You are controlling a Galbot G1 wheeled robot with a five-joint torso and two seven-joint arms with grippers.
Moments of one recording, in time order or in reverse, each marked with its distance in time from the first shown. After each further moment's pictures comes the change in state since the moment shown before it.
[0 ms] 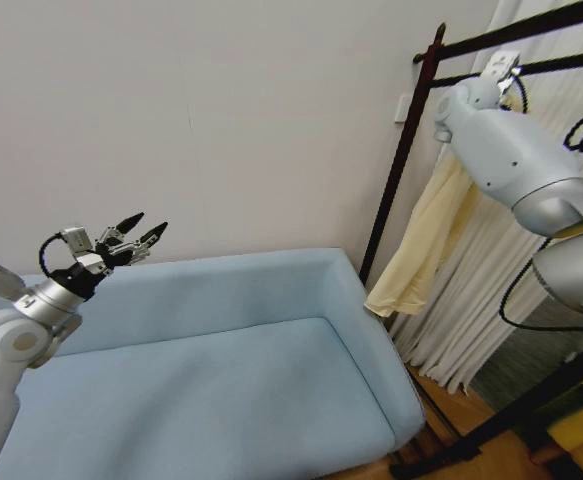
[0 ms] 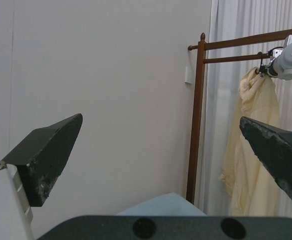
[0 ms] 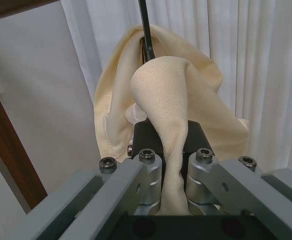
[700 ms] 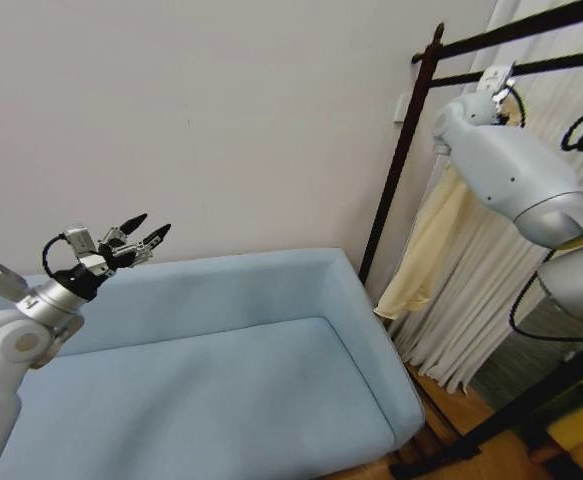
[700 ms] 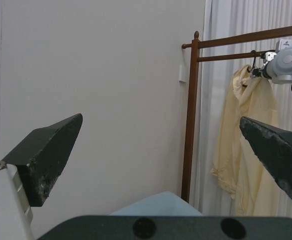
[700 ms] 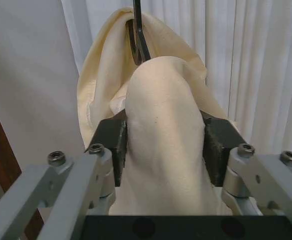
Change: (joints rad) left arm 0.002 0.000 0.001 -0.013 0.000 0.008 0.009; right arm -0.041 -0.046 -0.013 0.087 -0.035 -0.016 0.016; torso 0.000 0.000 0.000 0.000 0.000
